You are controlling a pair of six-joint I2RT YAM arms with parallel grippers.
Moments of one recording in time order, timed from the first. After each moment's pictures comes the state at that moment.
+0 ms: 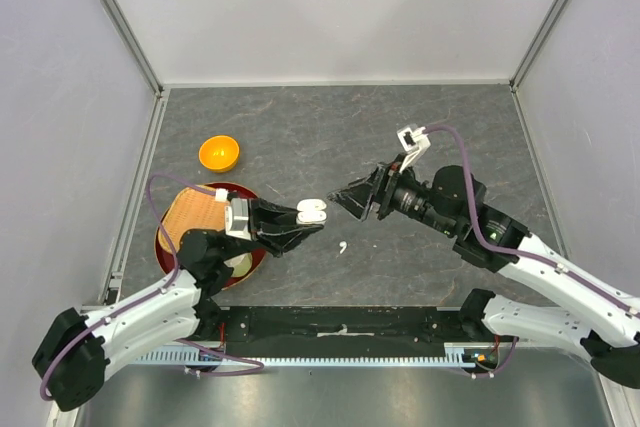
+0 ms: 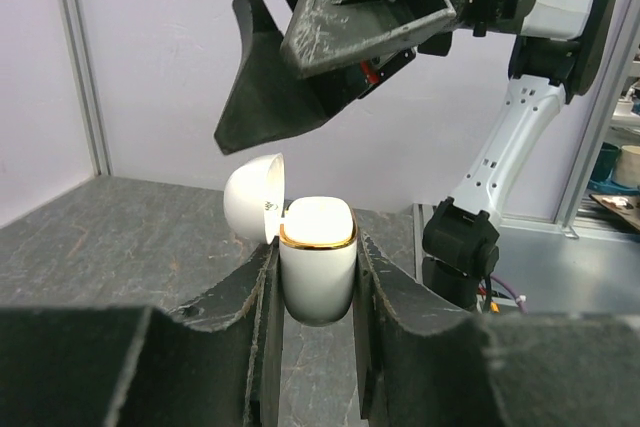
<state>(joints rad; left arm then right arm) -0.75 0.79 0.25 1.08 0.56 -0.33 0.92 0.93 0.97 -0.14 -0.06 0.69</state>
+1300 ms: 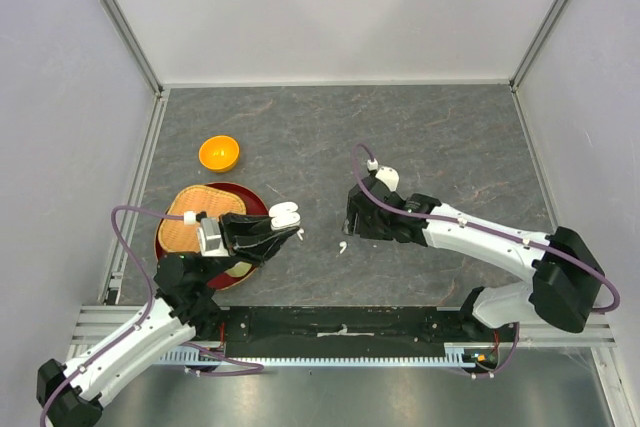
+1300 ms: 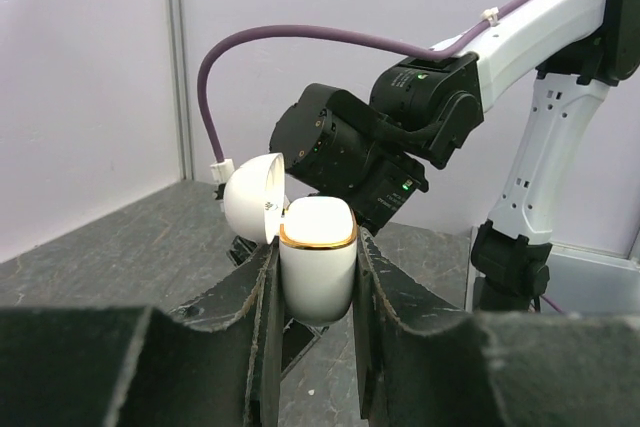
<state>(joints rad) -0.75 0.37 0.17 0.75 0.37 -0.25 0.91 1.36 0.93 -0.54 0.25 0.93</state>
